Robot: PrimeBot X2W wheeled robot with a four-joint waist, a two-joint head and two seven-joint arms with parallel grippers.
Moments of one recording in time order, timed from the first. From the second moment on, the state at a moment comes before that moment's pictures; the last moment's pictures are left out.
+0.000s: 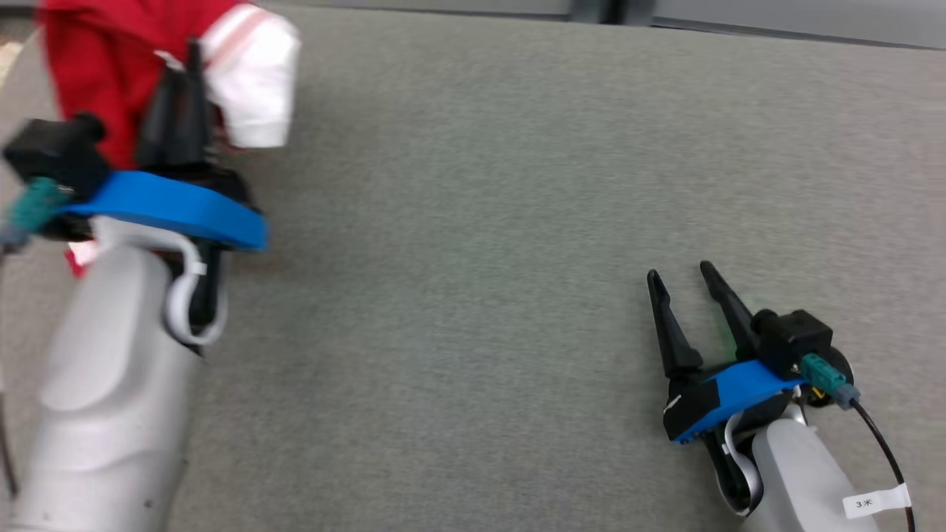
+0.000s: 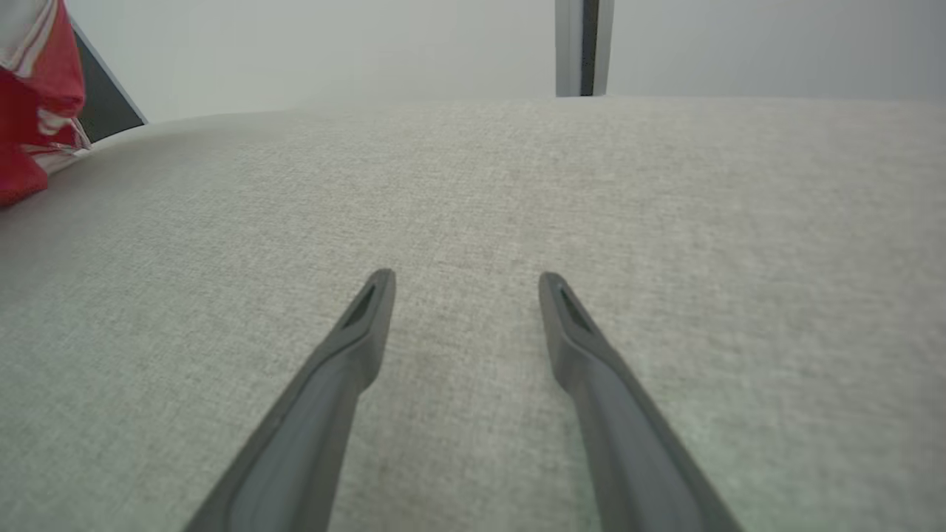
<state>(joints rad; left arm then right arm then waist) -0.75 0.28 -0.25 0.58 -0.57 -0.13 -0.26 -0.38 -0.05 0.09 0.52 0.14 0.13 -0.27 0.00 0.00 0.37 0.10</state>
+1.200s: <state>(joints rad) -0.51 0.09 -0.72 0.59 -0.57 -0.13 -0.26 -0.30 -0.05 0.17 0.51 0.25 0.13 -0.26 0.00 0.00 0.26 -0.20</state>
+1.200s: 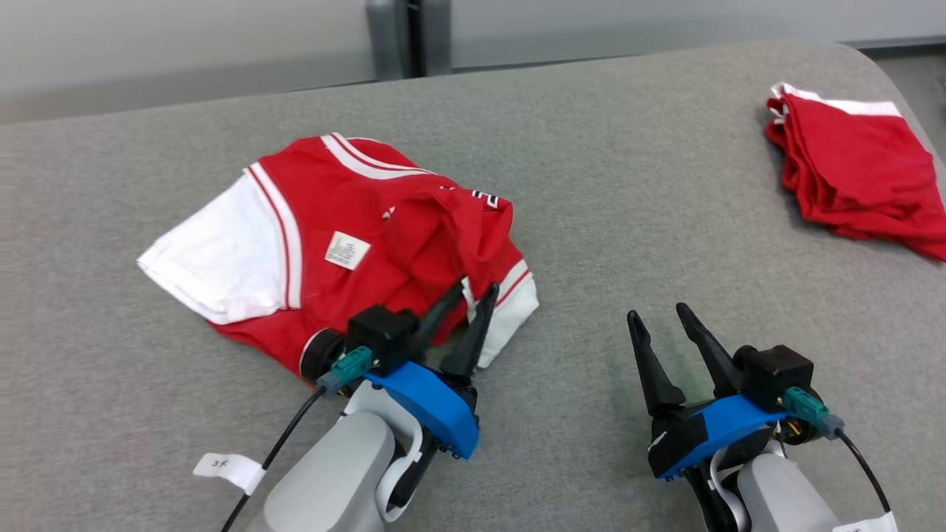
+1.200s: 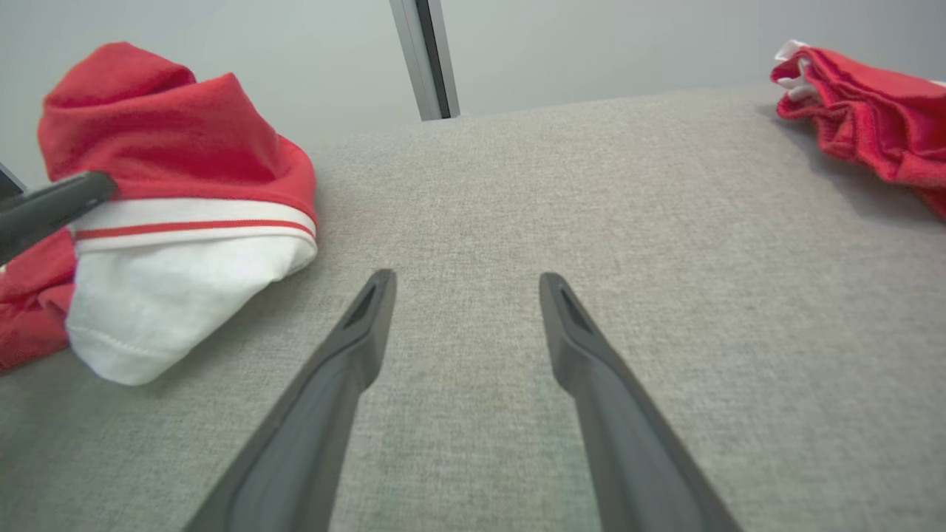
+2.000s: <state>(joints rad) 0.00 0.06 -0.10 0.43 -0.30 -0.11 -0.26 -0.15 -0.05 0.14 0.56 0.23 0.13 -0.26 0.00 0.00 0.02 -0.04</state>
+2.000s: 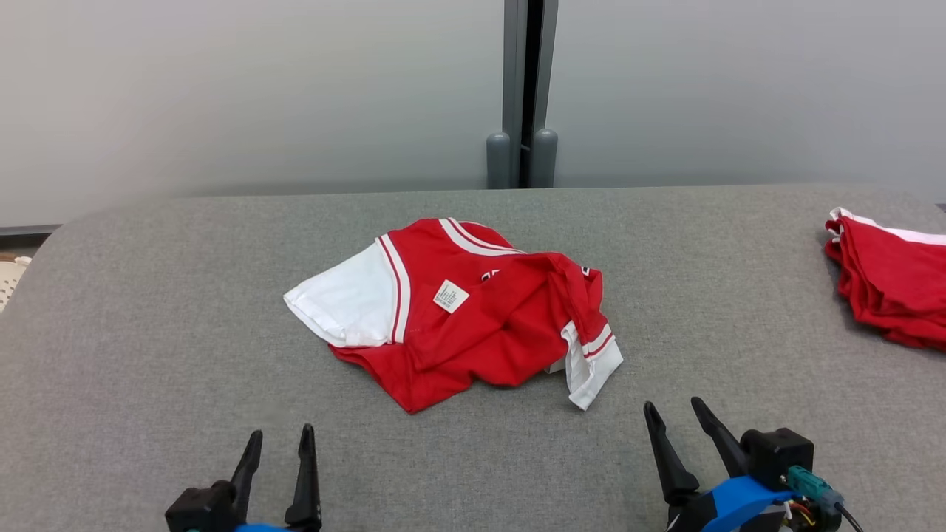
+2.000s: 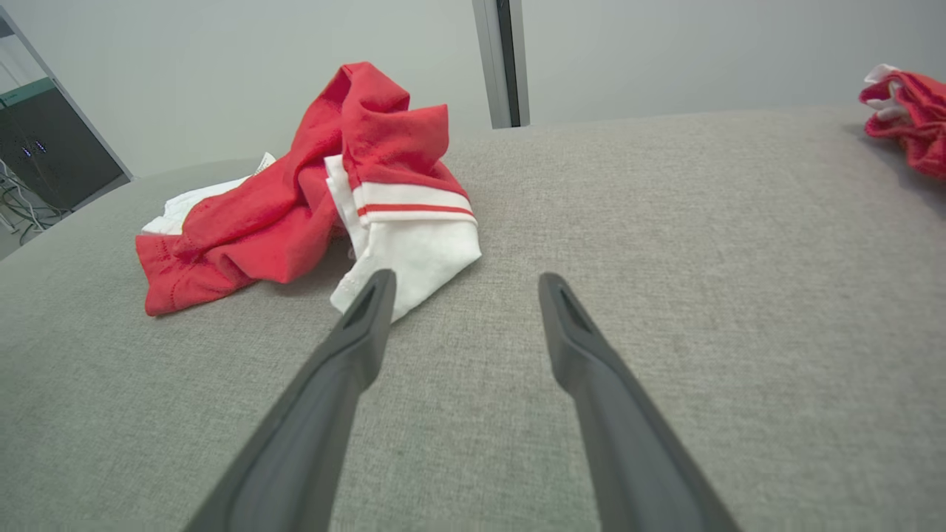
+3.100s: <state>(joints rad) -0.02 0.05 -0.14 0.46 -0.32 -0.12 -0.26 -0.30 -0.05 0.18 0.71 0.23 0.13 -0.26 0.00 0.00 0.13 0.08</state>
